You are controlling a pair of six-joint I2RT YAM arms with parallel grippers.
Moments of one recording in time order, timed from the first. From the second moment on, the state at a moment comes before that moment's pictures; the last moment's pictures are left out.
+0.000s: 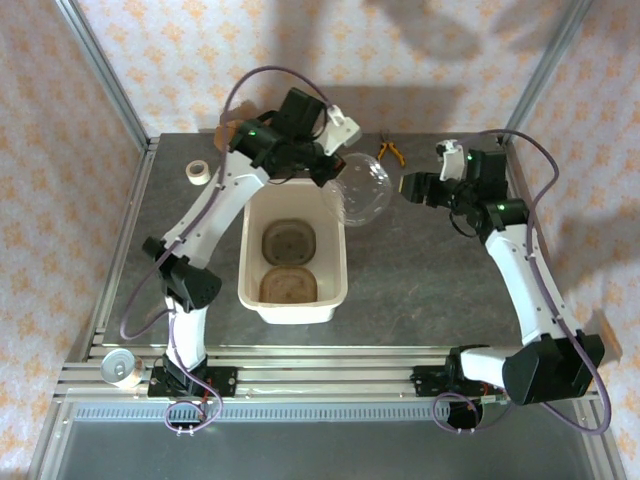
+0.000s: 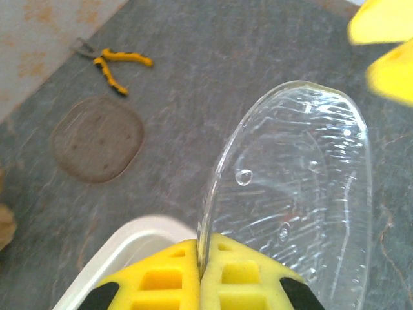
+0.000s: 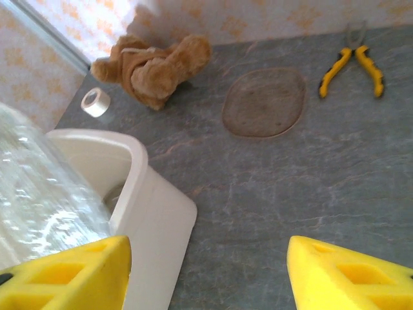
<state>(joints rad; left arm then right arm) -0.54 1.95 2.31 -1.16 0.24 0.23 0.08 1.22 1.21 -0.58 -0.46 0.20</state>
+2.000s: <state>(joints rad) -0.54 1.76 1.70 -1.43 0.24 0.75 0.02 1.35 1.16 -0.64 -0.30 0.32</state>
